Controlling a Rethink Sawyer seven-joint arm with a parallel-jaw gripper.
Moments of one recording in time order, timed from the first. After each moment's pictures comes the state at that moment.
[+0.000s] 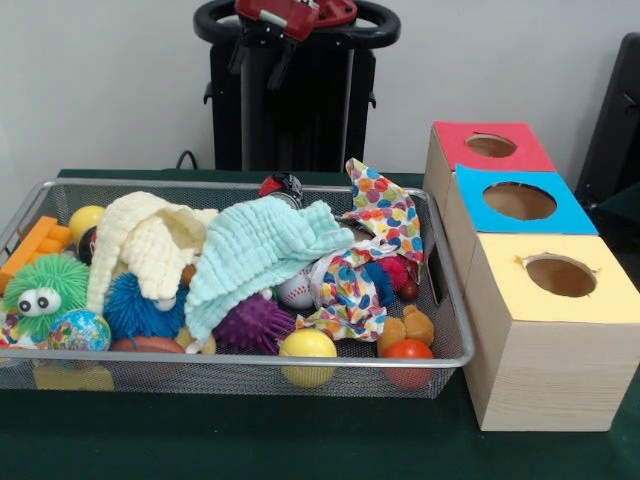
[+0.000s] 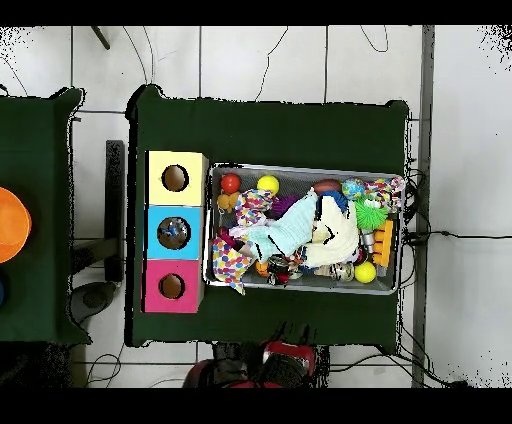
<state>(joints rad) -0.23 -1.16 0.51 2.56 -1.79 0.66 3.57</state>
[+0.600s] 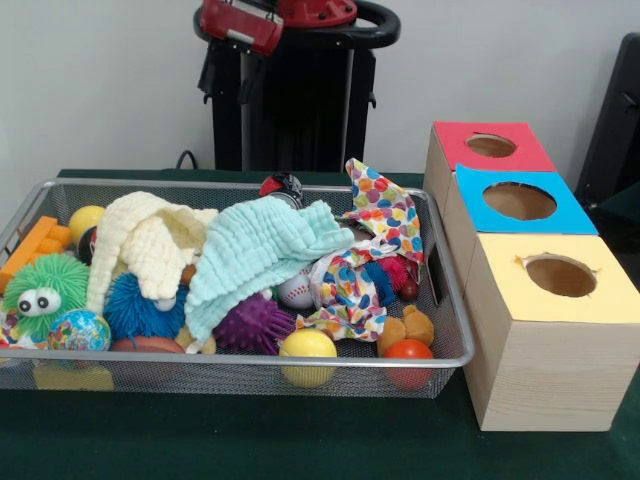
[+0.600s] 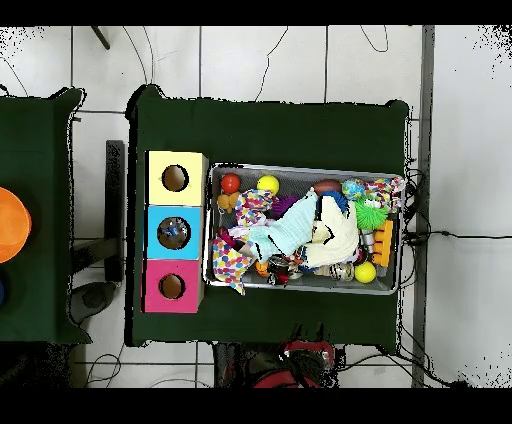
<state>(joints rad) -0.39 -1.10 0.52 2.56 -1.94 0.60 3.41</state>
